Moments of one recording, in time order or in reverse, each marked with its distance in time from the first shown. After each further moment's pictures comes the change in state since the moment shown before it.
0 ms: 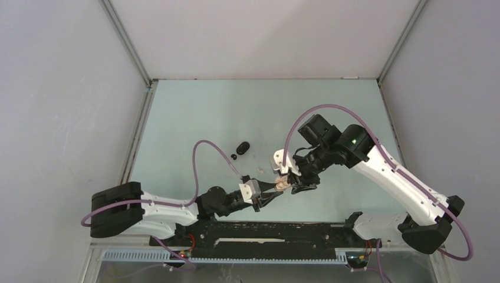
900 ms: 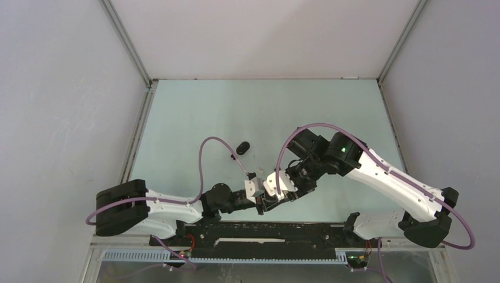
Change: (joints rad) left arm 0.014 0.053 0.059 -0.004 0.174 -0.138; right arm 0.182 0.026 0.000 -0.023 0.205 -0.203
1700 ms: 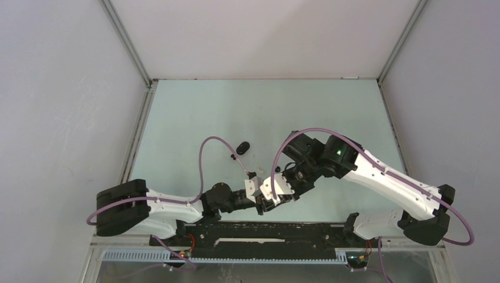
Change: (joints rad) left arm 0.011 0.005 0.000 0.005 0.025 -0.029; right arm 0.058 0.016 0.000 0.014 0.085 0.008
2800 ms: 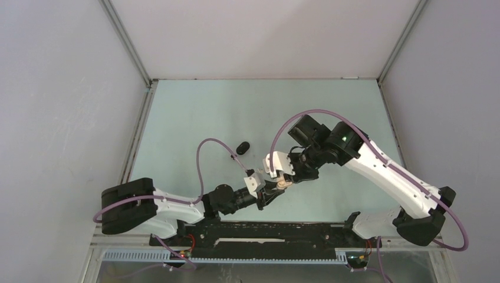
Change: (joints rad) left arm 0.002 0.055 -0.028 0.003 -0.214 0.012; right arm -0.140 0.023 0.086 -0.050 0.029 0.153
